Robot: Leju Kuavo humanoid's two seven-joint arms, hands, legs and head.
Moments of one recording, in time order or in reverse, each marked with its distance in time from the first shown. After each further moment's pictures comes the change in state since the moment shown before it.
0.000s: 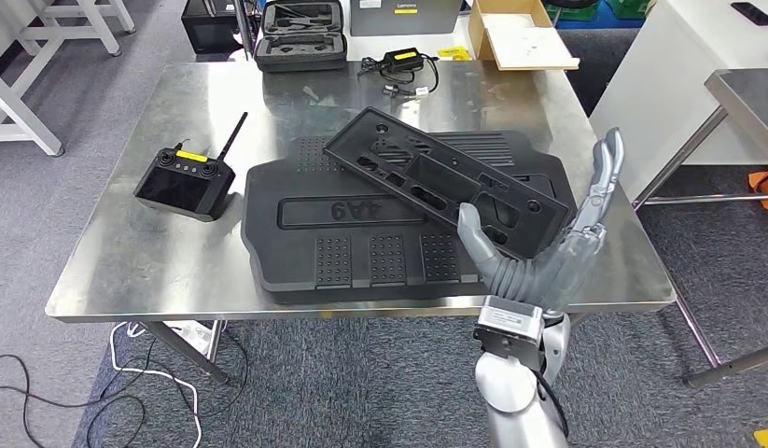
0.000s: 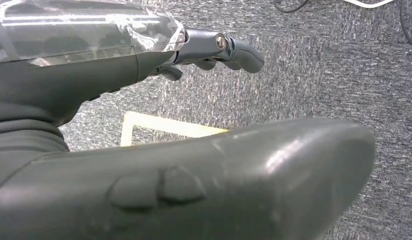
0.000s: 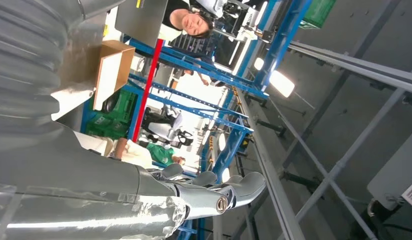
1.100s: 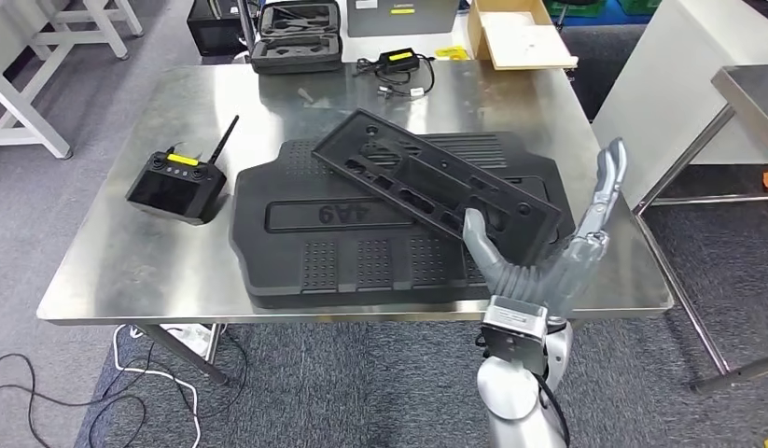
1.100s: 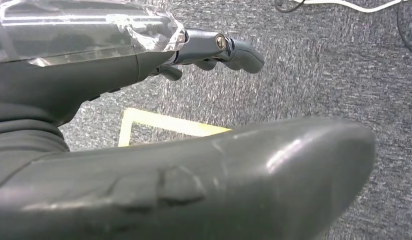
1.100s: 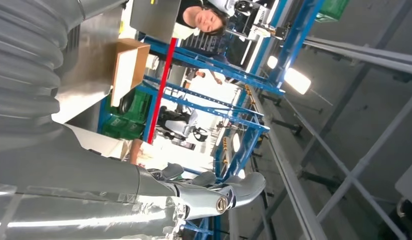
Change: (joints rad) left arm -0.001 -0.003 0.001 0.001 0.028 0.029 -0.010; right arm 0.018 0.016 -0.001 0.010 0.004 0.000 0.019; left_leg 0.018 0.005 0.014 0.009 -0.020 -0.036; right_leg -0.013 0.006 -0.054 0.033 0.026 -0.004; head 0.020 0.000
